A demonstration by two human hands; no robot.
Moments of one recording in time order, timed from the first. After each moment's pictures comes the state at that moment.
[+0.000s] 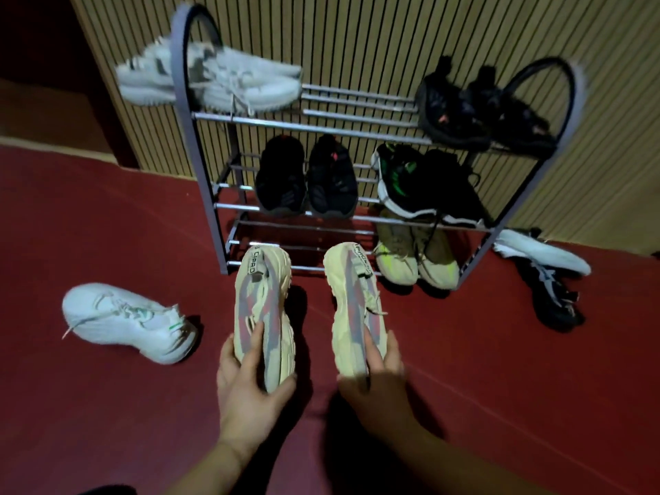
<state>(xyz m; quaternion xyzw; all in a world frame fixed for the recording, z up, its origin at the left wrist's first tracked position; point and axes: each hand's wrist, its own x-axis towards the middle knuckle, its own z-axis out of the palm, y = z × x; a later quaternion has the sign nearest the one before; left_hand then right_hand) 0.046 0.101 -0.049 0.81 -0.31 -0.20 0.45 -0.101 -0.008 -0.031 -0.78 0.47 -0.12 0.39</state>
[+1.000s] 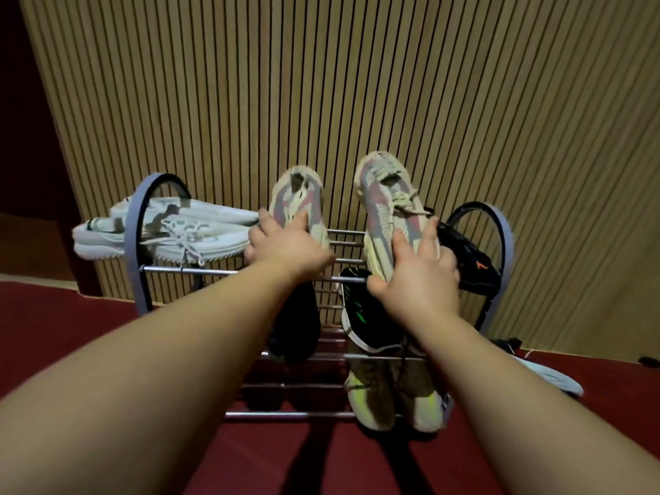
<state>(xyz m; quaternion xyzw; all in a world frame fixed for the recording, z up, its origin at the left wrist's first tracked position) 0.098 -0.144 0.235 0.87 -0.41 -0.04 0.27 -0.051 -0.189 0.218 -0.82 0.53 -0.21 0.00</state>
